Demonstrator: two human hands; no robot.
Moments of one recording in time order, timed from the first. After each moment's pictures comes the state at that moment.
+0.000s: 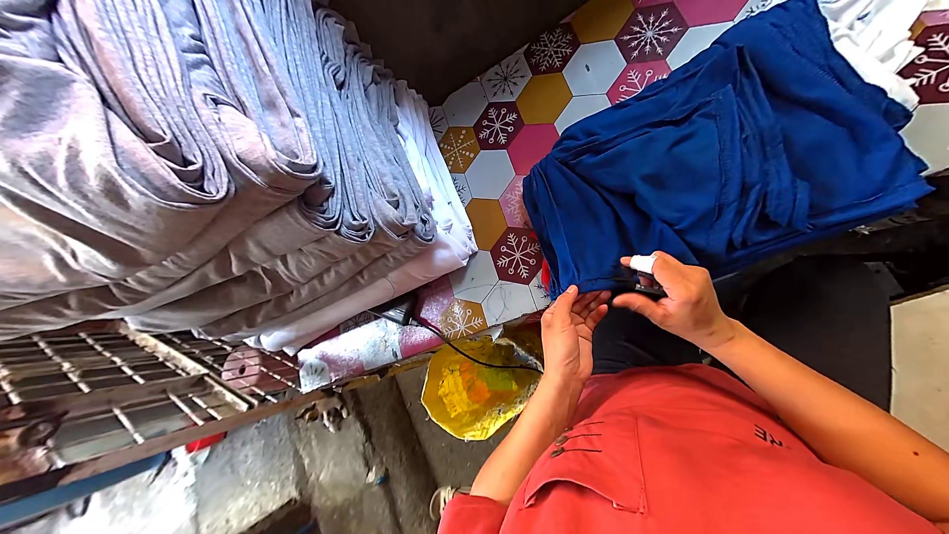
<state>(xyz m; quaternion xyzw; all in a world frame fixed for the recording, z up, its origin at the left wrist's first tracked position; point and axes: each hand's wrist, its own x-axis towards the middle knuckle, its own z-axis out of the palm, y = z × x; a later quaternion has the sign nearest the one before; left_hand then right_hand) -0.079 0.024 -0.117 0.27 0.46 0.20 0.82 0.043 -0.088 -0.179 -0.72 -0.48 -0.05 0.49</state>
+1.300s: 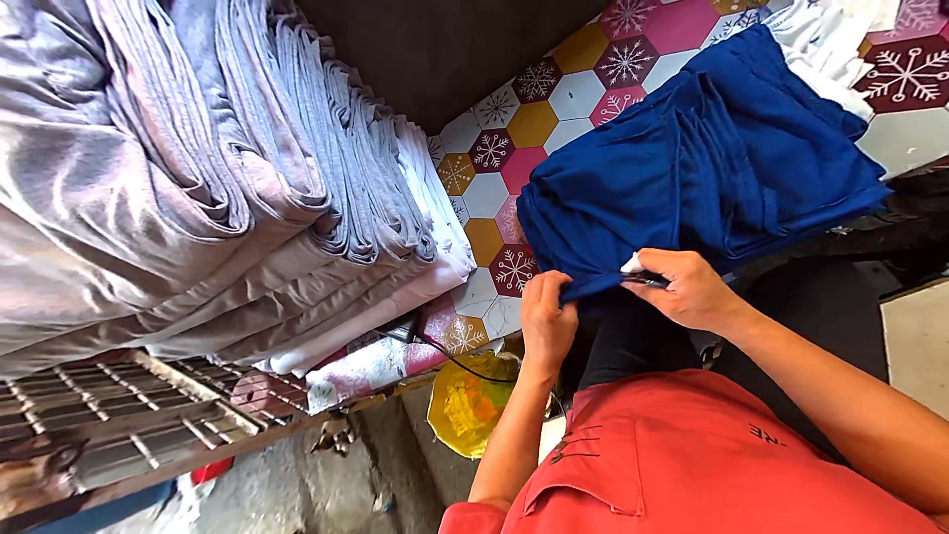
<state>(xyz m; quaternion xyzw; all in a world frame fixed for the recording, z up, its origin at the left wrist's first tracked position) -0.082 0.070 -0.149 0.89 0.18 0.28 0.31 0.069 -0.094 -0.138 -0.70 -0.48 0.13 0.52</state>
